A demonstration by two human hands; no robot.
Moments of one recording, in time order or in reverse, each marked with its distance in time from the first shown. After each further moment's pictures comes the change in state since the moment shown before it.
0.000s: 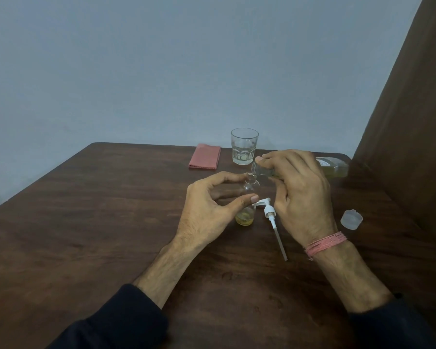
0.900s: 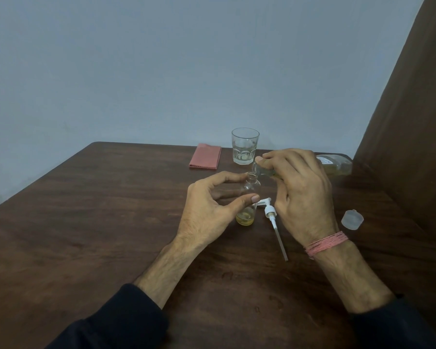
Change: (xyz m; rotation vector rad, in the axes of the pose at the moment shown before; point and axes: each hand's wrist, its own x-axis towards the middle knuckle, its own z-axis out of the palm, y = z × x) left_hand 0.000 -0.001 0.000 -0.012 -0.001 0.007; right_hand 0.001 -0.001 -0.002 -0.038 0.014 -0.031
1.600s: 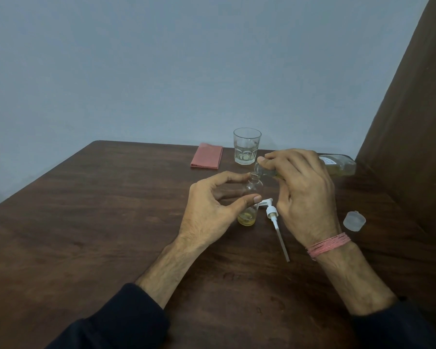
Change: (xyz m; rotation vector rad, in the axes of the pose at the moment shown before) left_hand -0.001 0.001 0.000 -0.007 -0.002 -0.006; right_hand 0.000 -0.002 0.000 -0.015 -0.004 -0.002
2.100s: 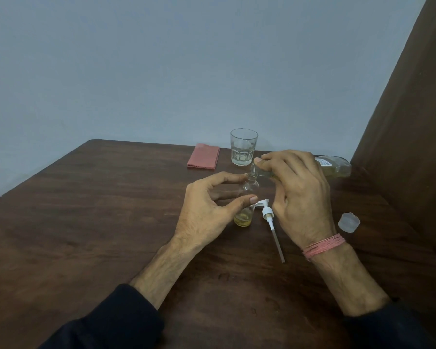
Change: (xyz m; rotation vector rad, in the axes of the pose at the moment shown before) left_hand 0.001 -0.005 0.000 0.011 0.003 -0.011; right_hand 0.001 0.002 0.000 0.005 -0.004 -0.008
